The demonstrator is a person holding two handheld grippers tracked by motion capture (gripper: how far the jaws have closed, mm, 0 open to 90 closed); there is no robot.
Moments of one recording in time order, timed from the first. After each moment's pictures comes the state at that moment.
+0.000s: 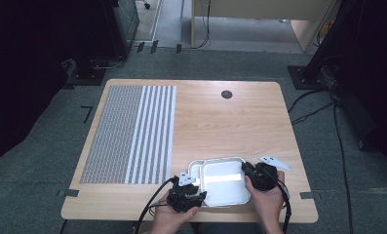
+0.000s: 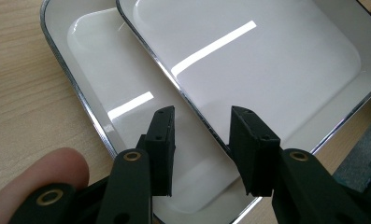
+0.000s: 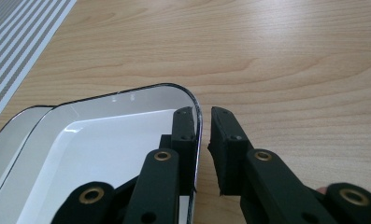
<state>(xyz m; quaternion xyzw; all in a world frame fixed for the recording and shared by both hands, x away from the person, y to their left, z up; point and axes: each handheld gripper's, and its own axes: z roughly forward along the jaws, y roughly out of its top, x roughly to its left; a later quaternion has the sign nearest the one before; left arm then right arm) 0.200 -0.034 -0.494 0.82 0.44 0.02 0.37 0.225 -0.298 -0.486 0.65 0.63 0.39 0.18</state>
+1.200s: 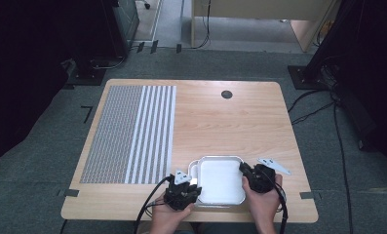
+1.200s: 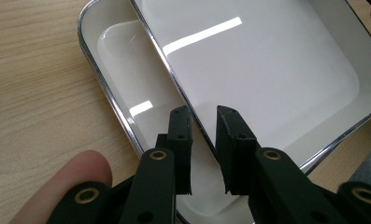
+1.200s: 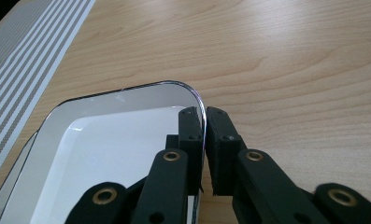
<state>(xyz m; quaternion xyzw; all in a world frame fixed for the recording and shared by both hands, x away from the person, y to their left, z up) 0.205 -0.025 -0.493 0.80 0.46 0.03 0.38 0.218 -0.288 -0.486 0.67 0.59 0.41 0.17</state>
